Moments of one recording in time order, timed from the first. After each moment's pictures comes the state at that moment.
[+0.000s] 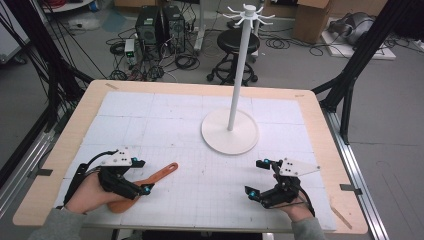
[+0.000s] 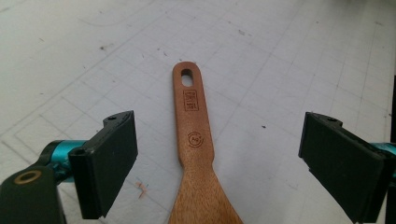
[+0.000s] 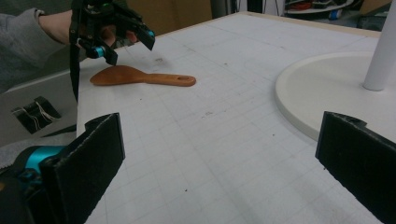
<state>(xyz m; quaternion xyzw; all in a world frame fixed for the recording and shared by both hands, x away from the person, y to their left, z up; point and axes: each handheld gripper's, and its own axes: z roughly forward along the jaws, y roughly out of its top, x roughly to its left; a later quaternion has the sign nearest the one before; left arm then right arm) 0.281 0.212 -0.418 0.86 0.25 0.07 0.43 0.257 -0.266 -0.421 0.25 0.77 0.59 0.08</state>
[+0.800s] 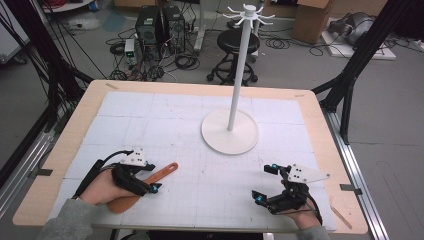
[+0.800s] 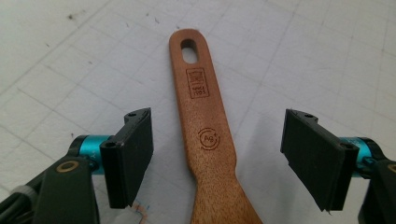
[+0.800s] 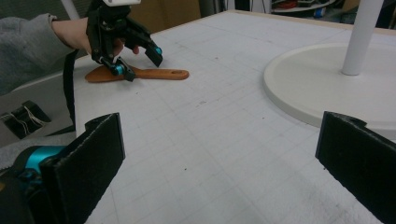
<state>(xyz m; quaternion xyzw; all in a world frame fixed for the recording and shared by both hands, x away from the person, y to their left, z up) 0.301 0.195 -0.441 0.89 0.23 0.05 0.38 0.240 -0.283 -0.422 0.27 0.76 0.58 0.09</state>
